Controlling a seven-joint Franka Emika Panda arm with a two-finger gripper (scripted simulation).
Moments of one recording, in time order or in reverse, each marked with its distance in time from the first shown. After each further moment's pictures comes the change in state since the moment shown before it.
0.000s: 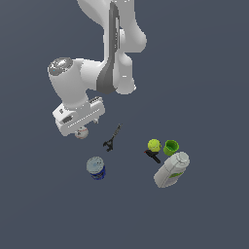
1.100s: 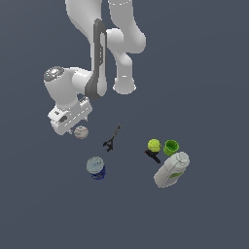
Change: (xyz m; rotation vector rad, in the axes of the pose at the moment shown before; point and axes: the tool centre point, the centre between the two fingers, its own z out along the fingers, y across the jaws) arm -0.080 0.018 0.051 -0.018 -0.008 -0.231
